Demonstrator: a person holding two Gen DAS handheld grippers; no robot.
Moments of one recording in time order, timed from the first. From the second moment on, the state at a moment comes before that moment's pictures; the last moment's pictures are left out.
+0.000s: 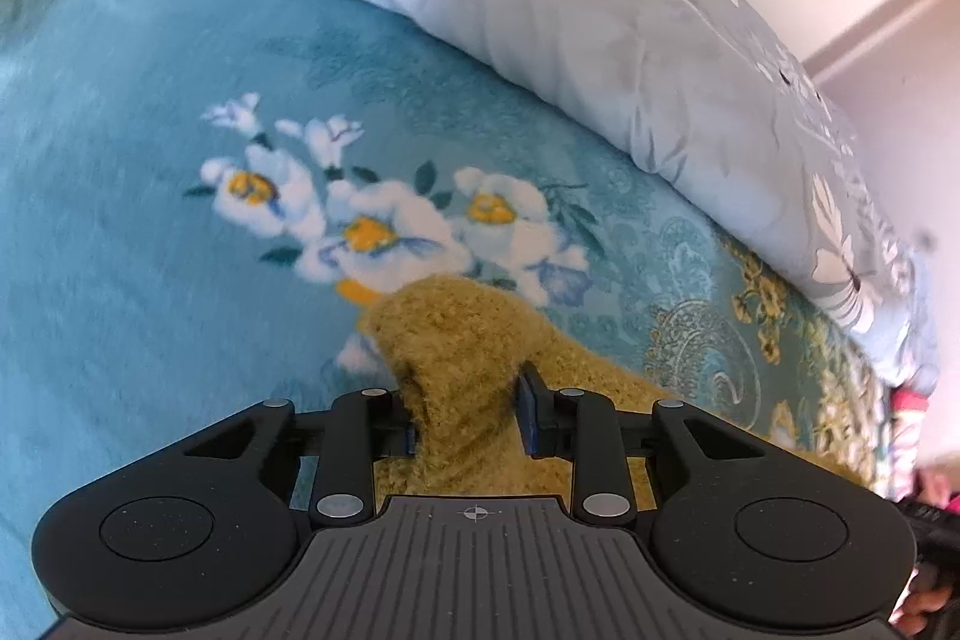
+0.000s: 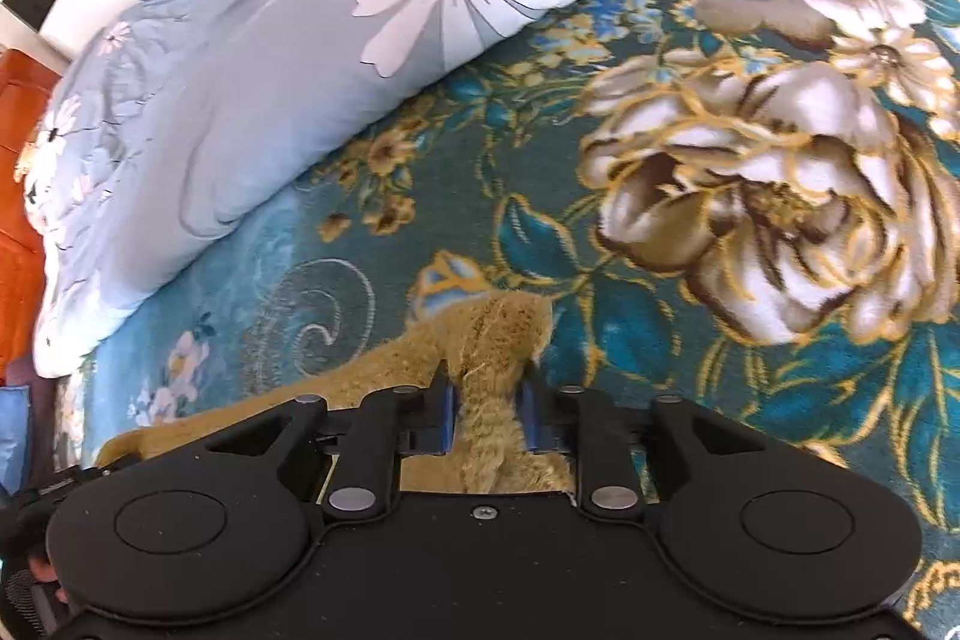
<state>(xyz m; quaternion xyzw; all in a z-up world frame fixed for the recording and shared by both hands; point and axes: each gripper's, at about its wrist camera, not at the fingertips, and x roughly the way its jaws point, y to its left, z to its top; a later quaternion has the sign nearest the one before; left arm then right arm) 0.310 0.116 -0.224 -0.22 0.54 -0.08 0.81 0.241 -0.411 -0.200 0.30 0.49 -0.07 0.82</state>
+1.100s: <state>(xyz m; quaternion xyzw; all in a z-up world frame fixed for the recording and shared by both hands) 0.183 0.030 -0.144 -0.23 0.59 -0.06 0.77 0.130 -0.382 -0.246 0.39 0.54 -0.02 0.74</state>
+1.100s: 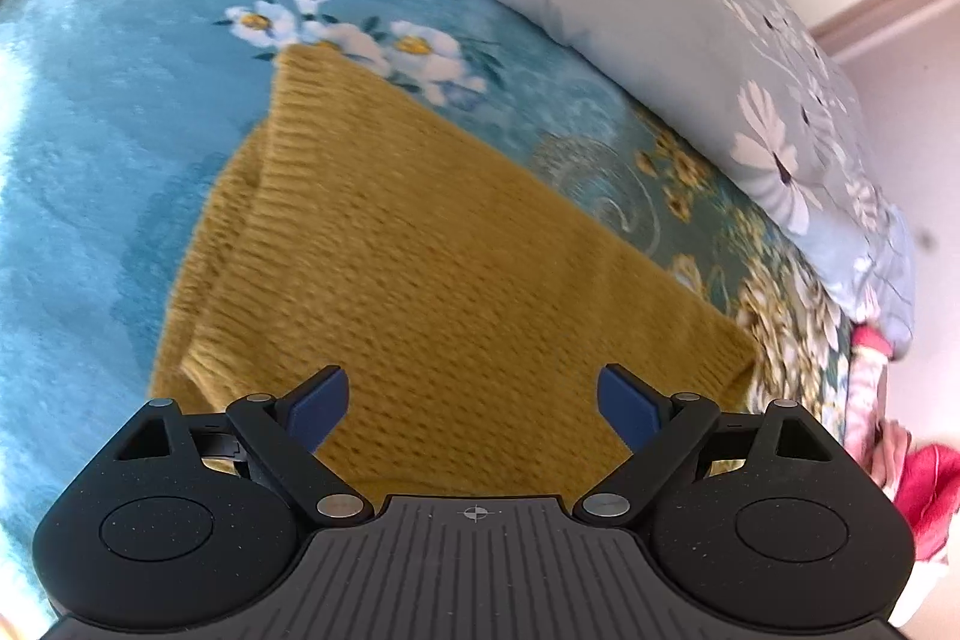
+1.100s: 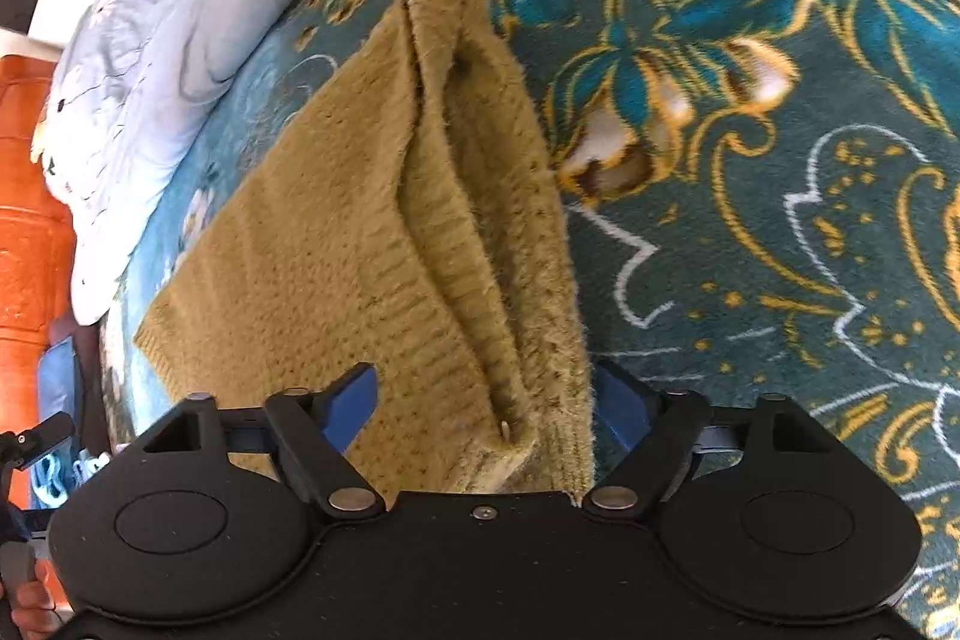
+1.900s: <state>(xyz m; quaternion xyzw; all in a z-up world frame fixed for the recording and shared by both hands) 0.218 -0.088 -0.239 -0.01 0.70 -0.20 0.69 0.130 -0.362 -0.177 0.37 0.51 -0.01 0.78</state>
